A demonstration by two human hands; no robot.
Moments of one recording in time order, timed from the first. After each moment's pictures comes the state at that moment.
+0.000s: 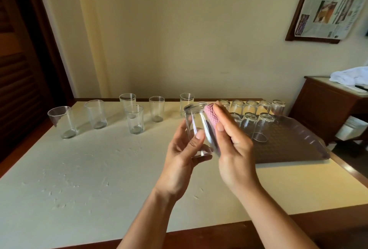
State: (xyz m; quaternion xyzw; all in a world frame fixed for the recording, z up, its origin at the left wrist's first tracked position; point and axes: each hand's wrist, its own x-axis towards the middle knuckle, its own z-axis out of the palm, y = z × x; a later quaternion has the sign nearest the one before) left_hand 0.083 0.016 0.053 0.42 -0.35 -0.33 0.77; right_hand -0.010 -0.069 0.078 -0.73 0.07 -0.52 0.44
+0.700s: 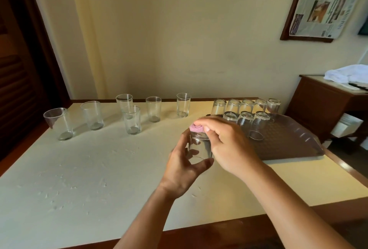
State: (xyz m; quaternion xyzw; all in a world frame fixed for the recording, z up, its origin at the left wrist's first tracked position) left_hand 0.094 -0.001 0.012 0.59 -0.44 -0.17 0.66; right_hand -0.016 -0.092 0.100 -0.91 0.14 -0.34 0.20
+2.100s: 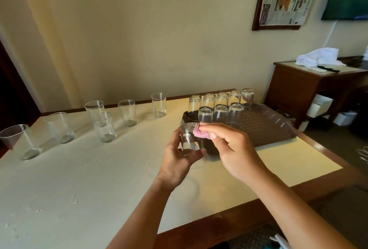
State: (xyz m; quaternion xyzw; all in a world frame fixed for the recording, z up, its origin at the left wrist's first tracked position) left_hand 0.073 -0.054 0.012 0.54 -0.42 -0.26 0.68; right_hand -0.078 -0.140 0.064 -0.86 0.16 -0.39 0.28
